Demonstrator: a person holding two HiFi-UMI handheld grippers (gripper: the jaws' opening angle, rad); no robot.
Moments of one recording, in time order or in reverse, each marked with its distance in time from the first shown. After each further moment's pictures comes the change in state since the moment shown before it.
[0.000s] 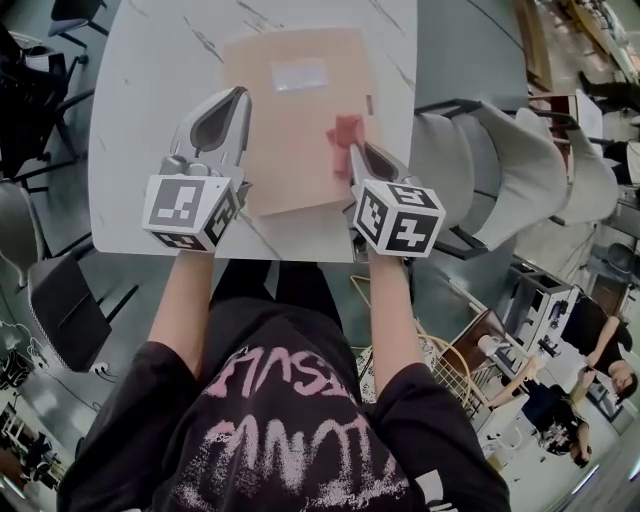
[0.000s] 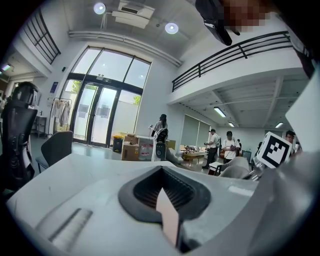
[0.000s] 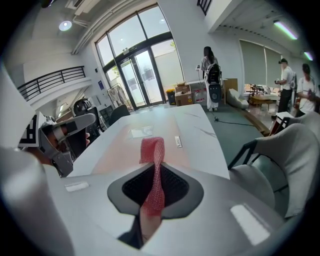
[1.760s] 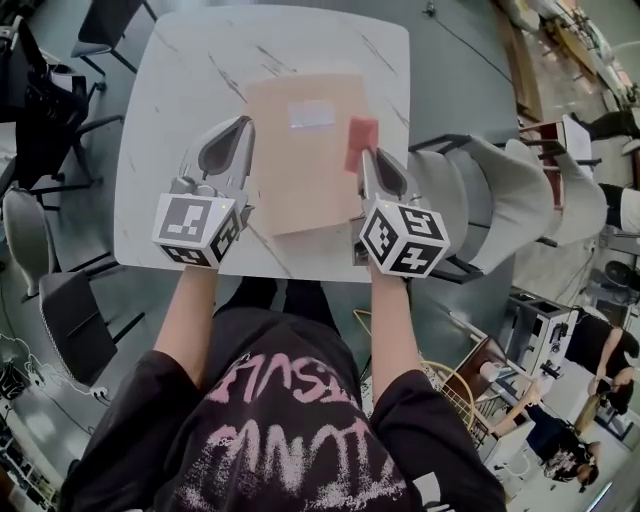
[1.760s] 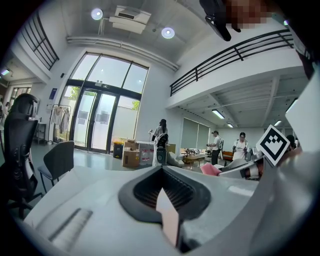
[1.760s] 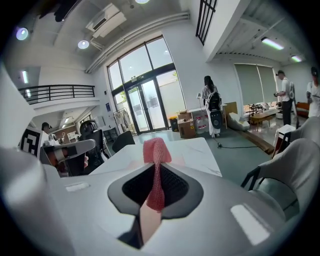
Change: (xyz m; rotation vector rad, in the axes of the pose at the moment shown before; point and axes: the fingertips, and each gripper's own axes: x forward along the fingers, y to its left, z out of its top) left arm -0.031 0.010 0.047 0.038 -0.042 0.001; right arm -0.045 0.030 0.081 -0.029 -0.326 0.018
